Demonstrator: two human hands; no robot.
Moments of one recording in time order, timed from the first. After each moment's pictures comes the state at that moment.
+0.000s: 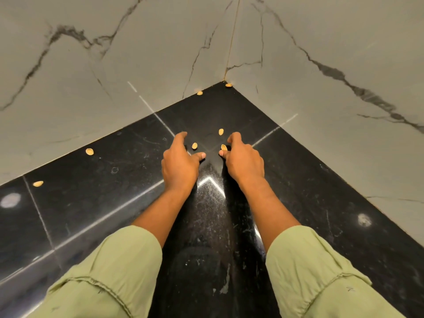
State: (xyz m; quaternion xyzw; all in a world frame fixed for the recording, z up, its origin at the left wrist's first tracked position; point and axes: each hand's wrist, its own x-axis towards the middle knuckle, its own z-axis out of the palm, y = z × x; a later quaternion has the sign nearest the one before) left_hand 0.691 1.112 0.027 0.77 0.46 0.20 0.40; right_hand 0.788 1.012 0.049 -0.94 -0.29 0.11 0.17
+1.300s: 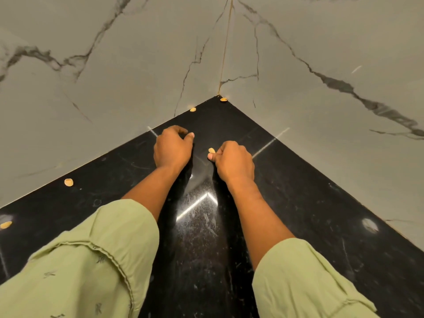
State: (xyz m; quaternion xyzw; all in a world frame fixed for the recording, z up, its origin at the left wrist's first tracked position) left_hand 0.765 1.182 0.029 0.80 0.44 0.20 0.36; right_hand 0.824 1.059 0.038 -0.94 -0.20 0.13 0.25
